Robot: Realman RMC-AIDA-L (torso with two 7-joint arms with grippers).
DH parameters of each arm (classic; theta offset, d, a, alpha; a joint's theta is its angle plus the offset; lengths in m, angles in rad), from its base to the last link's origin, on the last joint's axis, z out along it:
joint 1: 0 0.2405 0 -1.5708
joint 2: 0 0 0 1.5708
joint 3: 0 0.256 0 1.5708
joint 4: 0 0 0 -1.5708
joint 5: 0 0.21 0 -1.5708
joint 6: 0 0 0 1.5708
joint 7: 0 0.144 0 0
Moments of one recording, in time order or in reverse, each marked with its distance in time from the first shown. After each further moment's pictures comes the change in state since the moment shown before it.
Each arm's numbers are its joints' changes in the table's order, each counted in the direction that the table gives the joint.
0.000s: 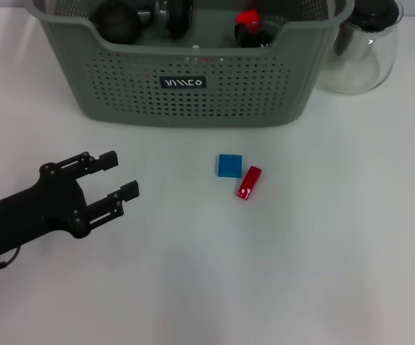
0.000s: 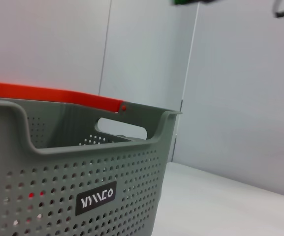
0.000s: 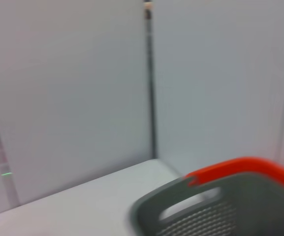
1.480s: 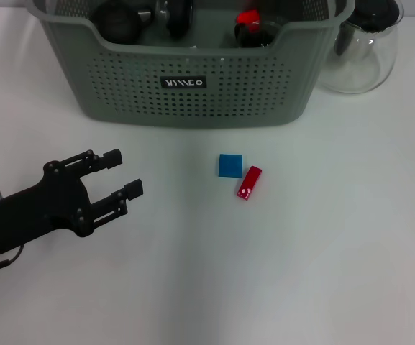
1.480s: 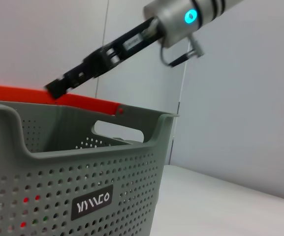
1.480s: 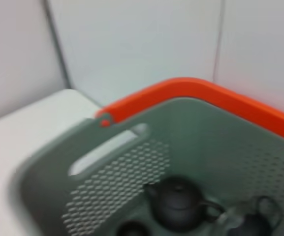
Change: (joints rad) left arm -0.007 -0.004 0.000 0.000 0.000 0.005 0.000; right arm 0.378 -0.004 -0.148 -0.659 -0.349 0.443 0.160
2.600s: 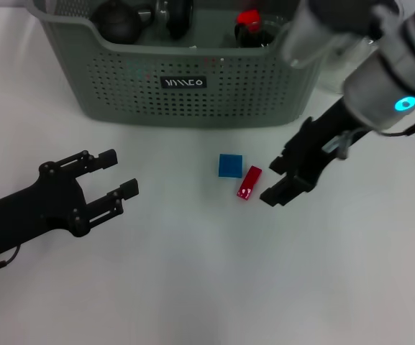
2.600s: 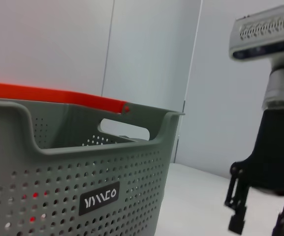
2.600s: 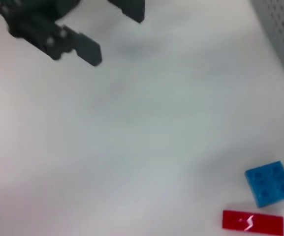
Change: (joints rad) left arm 0.006 0.003 -0.009 0.000 0.001 -0.007 0.000; right arm -0.290 0.008 -0.220 0.215 0.002 -0.566 -0.254
